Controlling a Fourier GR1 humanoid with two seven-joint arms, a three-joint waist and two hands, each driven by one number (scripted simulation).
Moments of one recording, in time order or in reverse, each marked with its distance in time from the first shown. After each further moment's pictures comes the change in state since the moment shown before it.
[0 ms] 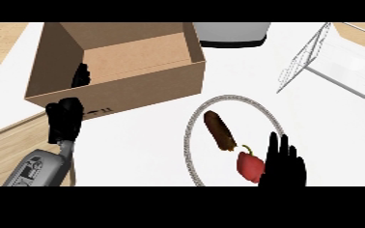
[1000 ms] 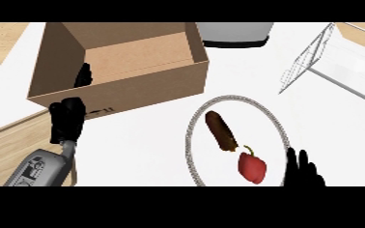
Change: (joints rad) left arm -0.007 0.009 -0.030 -0.014 0.005 0.027 0.017; right arm 0.145 -0.029 0.085 -0.179 0.089 -0.026 -0.044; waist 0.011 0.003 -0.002
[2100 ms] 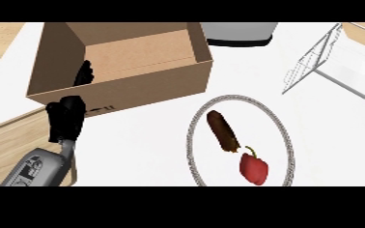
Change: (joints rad) left arm -0.010 0.020 -0.018 -0.033 0.017 0.005 0.008; right arm 0.538 -0.067 -0.337 -0.134 -0.363 -0.325 -0.525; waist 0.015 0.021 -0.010
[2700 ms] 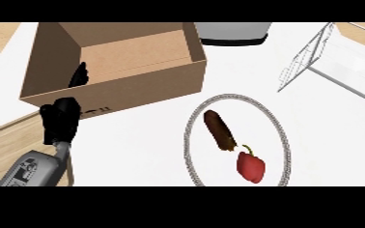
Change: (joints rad) left arm 0.021 0.015 0.017 0.000 0.009 0.000 -0.020; right arm -0.066 -0.079 -0.156 0.203 -0.480 -0.352 -0.430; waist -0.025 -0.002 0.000
